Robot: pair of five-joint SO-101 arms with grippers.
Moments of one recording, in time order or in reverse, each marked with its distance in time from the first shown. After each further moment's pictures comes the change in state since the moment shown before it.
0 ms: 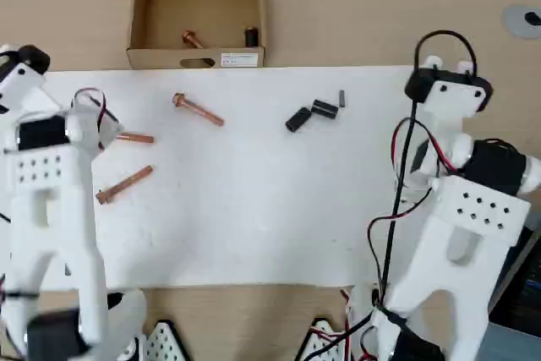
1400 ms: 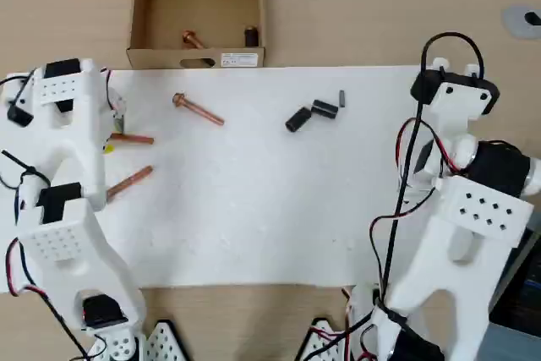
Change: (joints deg) left arm -3.3 47.1 -31.6 7.4 19.5; right arm 0.7 -0.1 0.0 0.0 0.0
